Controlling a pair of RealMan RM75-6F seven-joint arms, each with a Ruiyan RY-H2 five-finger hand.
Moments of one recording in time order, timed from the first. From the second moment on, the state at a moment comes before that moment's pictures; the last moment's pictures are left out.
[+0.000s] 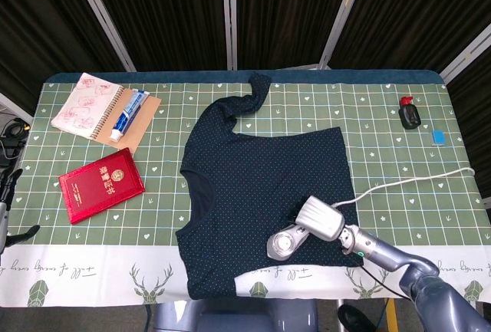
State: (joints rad) left arm -0.09 -1.06 -0.08 -1.74 1.33 1.45 0.20; right arm 0.64 -1.82 -0.25 -0.47 -1.91 1.56 0.39
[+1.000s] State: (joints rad) left arm -0.10 -1.07 -0.08 -1.75 1.33 1.45 0.22; right arm 0.51 -1.80 -0.21 -0.22 -1.79 1.45 0.66
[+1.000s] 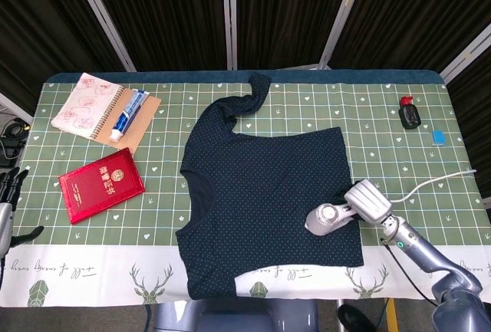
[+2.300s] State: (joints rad) left arm -0.10 -1.06 -0.08 -1.74 1.33 1.44 0.19; right arm 0.59 -1.81 -0.11 -0.27 -1.73 1.56 0.60
